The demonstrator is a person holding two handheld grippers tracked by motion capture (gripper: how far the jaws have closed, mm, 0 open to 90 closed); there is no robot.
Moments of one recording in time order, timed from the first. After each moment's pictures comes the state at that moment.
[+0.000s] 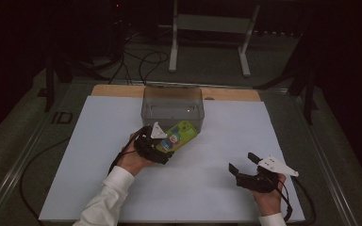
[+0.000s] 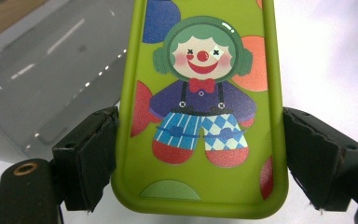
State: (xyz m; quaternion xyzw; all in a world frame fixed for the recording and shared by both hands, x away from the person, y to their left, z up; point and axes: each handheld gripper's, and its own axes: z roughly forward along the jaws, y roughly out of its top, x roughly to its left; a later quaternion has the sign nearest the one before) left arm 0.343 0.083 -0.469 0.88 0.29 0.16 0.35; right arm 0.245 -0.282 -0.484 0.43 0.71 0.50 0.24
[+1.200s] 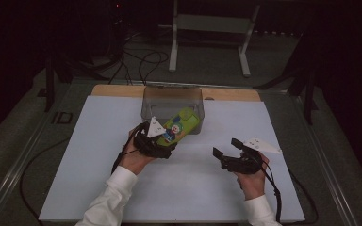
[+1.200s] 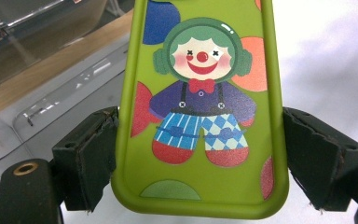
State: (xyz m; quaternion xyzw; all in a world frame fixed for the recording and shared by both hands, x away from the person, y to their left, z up) left arm 0.336 0.080 -0.447 0.84 0.30 0.21 0.41; right arm 0.284 -0.239 -0.457 0.44 0.70 0.53 0.20
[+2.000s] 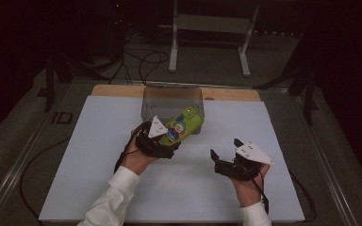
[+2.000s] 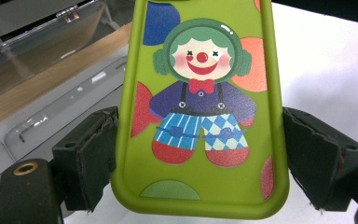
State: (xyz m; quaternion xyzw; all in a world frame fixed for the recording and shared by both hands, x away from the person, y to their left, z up) left arm 0.331 0.075 -0.439 0.83 0.29 0.21 0.43; right arm 0.253 -0.210 -0.439 0.42 0.71 0.47 0.32
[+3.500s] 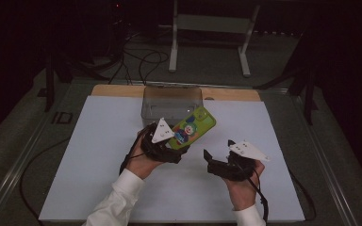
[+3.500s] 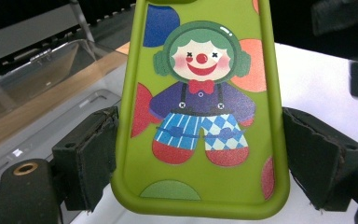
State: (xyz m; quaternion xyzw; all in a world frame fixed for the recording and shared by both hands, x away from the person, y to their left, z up) left arm 0.309 0.056 -0.417 0.82 0.25 0.20 0.47; right arm 0.252 -0.191 -0.419 0.46 0.70 0.48 0.27
